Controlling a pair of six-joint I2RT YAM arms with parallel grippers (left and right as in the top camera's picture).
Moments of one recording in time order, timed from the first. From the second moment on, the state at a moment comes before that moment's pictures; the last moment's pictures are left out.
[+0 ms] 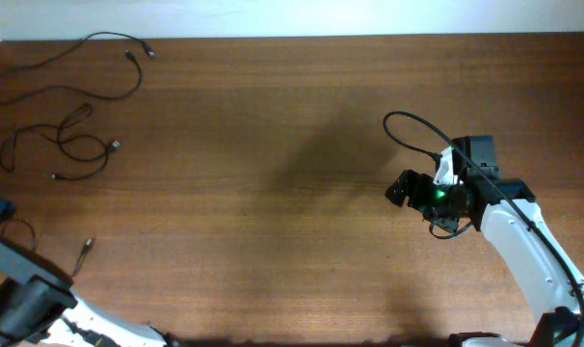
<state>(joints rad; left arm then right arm) 0.92 2.04 1.76 -1.11 -0.26 -0.14 0.03 1.43 0.87 -0.68 -0.36 0.46</state>
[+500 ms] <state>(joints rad) 1.18 2.02 1.36 -0.92 -0.24 -0.20 0.03 1.43 0.87 -0.66 -0.36 0.46</state>
